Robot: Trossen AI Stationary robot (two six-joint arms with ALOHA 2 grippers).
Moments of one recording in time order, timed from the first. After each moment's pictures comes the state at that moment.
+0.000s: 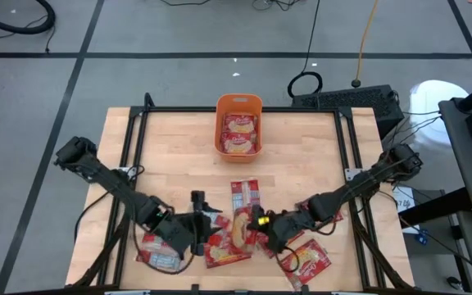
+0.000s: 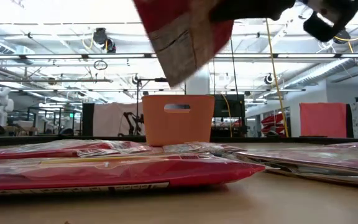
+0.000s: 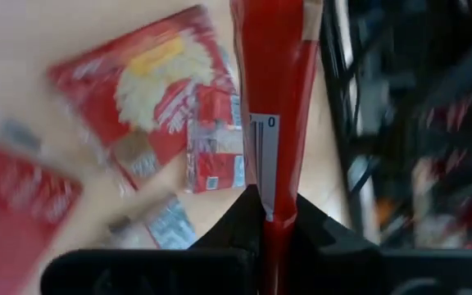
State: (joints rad) left arm -0.62 1.53 1.16 -0.36 -0.62 -0.15; right arm 0.49 1.60 1.05 -0.11 0.31 -0.98
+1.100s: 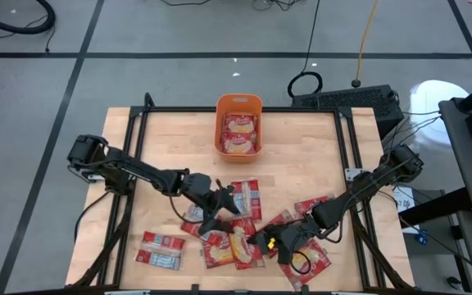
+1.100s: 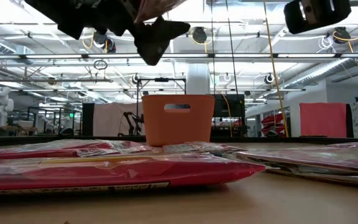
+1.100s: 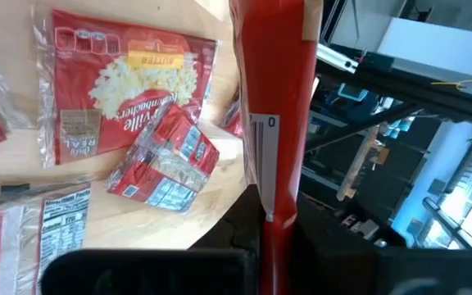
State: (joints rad) left arm -0.20 1.62 0.82 0.49 0.40 -0.23; right arm 0.56 1.60 1.05 0.01 0.31 -1.60
